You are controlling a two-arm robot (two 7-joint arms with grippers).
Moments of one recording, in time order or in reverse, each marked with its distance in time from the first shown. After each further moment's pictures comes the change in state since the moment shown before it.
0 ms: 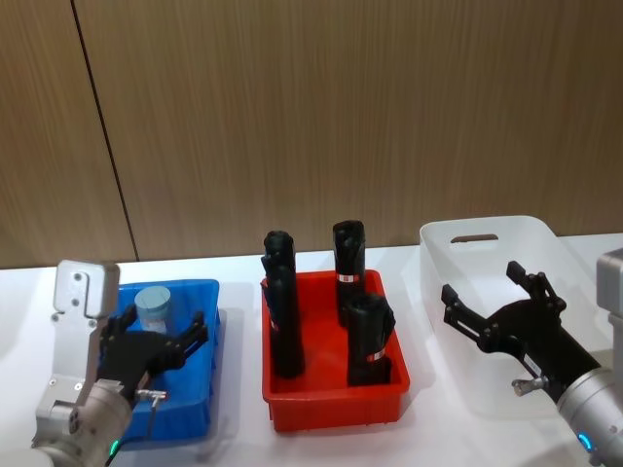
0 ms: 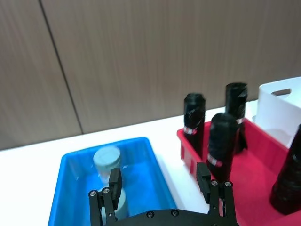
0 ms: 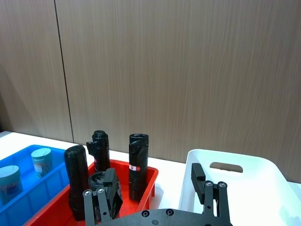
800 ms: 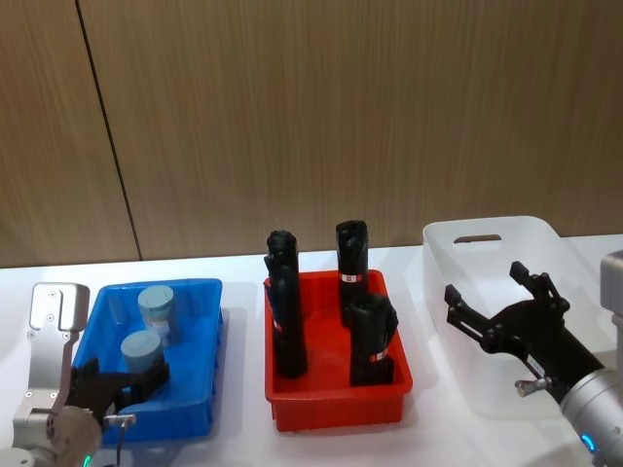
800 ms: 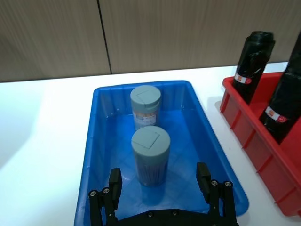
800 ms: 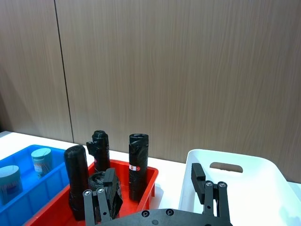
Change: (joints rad) left arm -0.005 0.007 -0.049 0.075 -0.119 0.170 0.086; right arm 0.000 0.000 0.000 0.000 0.000 0.000 0.000
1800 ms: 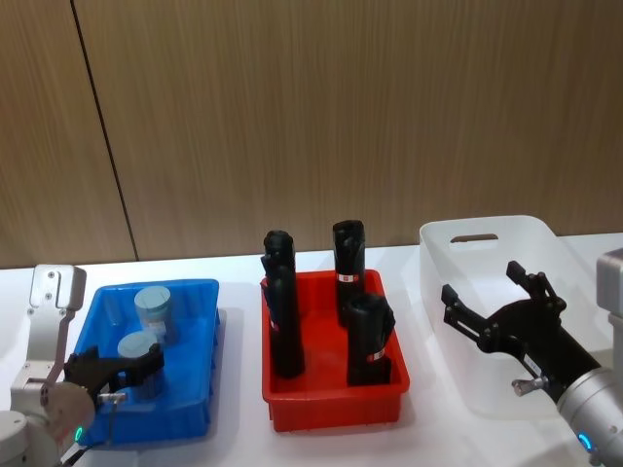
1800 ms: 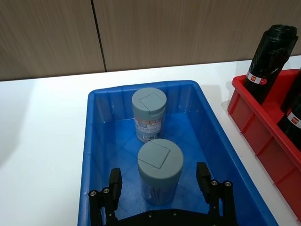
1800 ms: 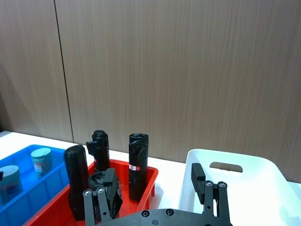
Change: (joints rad) left arm -0.131 -0.043 -0.025 0.193 0.048 0.034 -0.147; right arm 0.000 0.000 0.000 0.000 0.000 0.000 0.000
